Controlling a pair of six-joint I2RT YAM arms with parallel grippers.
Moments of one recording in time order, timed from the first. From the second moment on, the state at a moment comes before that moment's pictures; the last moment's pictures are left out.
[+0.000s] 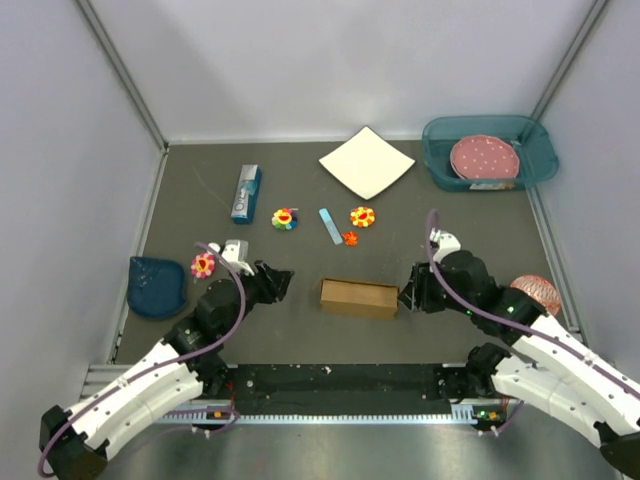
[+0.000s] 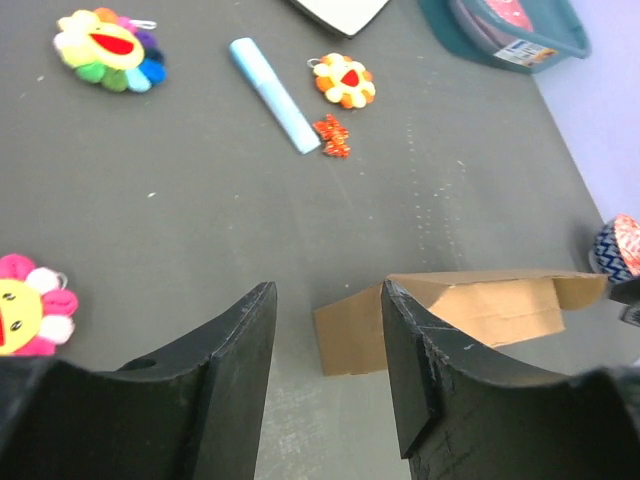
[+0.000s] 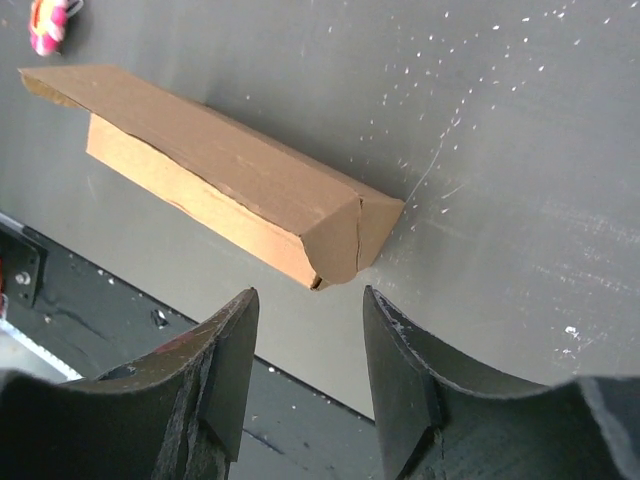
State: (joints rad) left arm -0.75 0.49 0.29 -0.04 -0.26 -0.64; right arm 0.72 0.65 0.64 -0.66 0.01 0.55
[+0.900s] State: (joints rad) left arm -0.75 0.75 0.29 0.26 -0.08 -0.47; right arm 0.76 0.82 0.64 -0.58 0.16 0.52
